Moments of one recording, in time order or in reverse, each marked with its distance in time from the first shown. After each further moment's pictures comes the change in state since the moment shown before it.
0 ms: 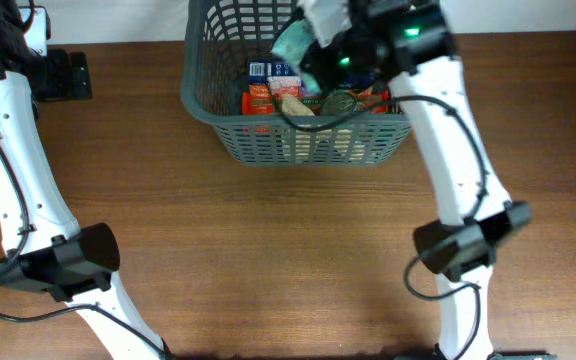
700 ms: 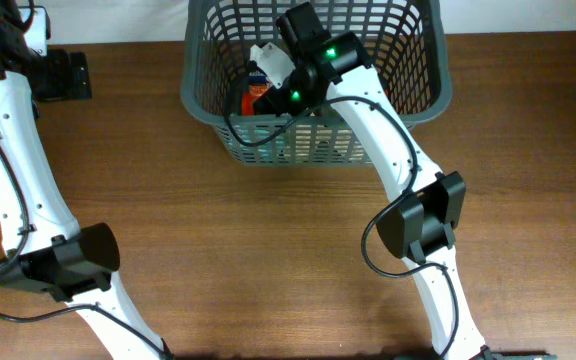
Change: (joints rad) left arm 0.000 0.000 0.000 0.000 0.000 0.000; right arm 0.083 0.219 -0.002 0.012 -0.025 -0.008
